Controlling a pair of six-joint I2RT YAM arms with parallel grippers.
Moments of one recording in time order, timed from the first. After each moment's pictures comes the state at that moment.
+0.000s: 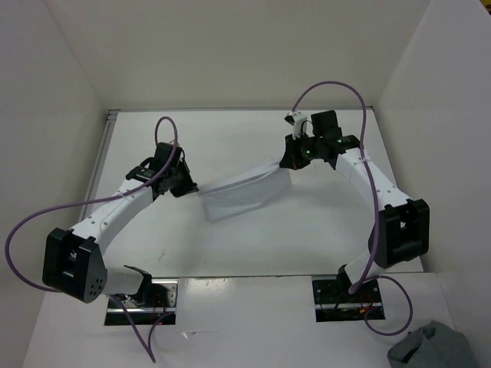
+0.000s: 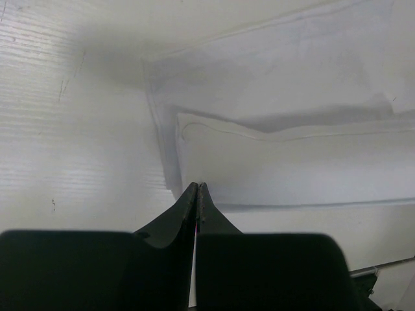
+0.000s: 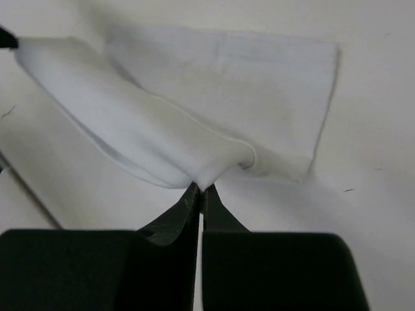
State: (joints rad) left arm -0.32 1.33 0.99 -0.56 0.03 -0.74; right arm 0.26 1.53 1.30 -0.60 -0.54 -0.10
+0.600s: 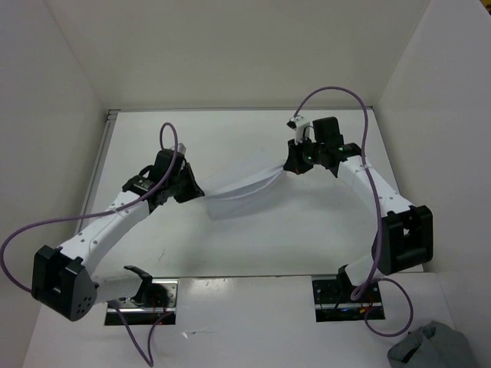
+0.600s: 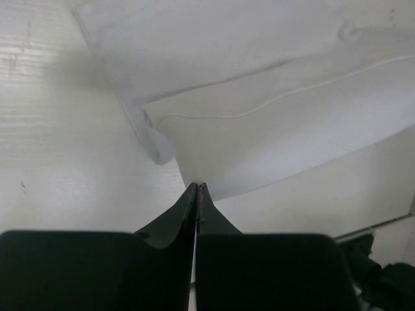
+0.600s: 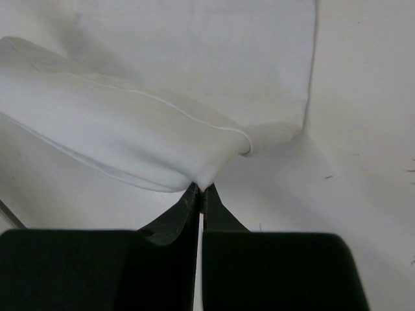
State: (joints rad) left arm -0.39 1.23 0.95 -0.54 0.05 -0.72; right arm 0.26 1.50 1.21 -0.48 -0.44 -0.09
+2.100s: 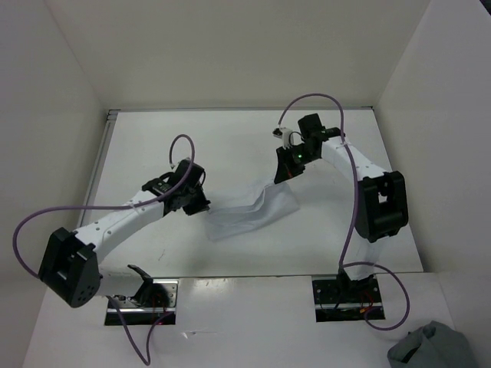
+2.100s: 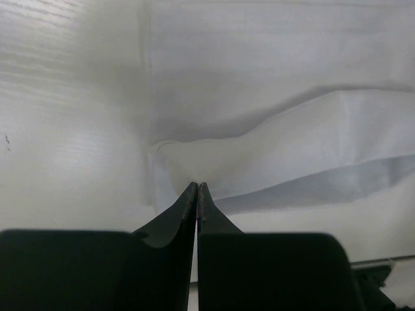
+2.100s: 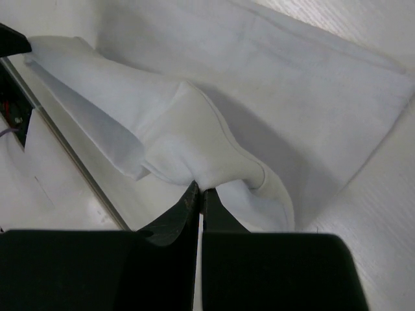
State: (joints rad) left arm -0.56 1.27 0.91 -0.61 -0.10 -0.95; right arm 0.27 1.76 1.40 -0.81 -0.66 -0.19
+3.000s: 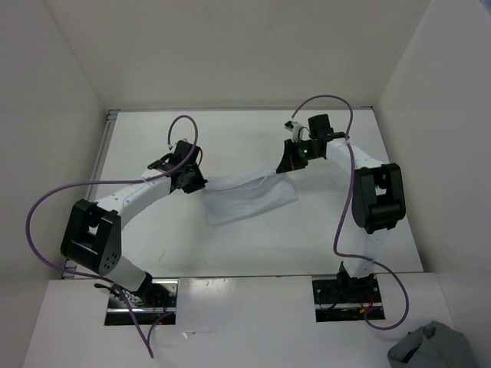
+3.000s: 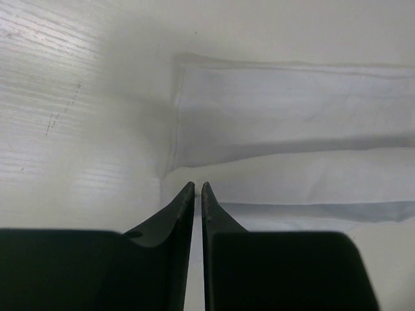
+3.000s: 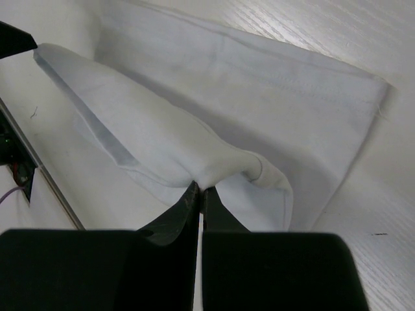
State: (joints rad) left arm -0.40 1.54 1.04 -0.47 -0.12 -0.81; right arm 0.17 1.87 1.38 -0.54 -0.72 -0.06
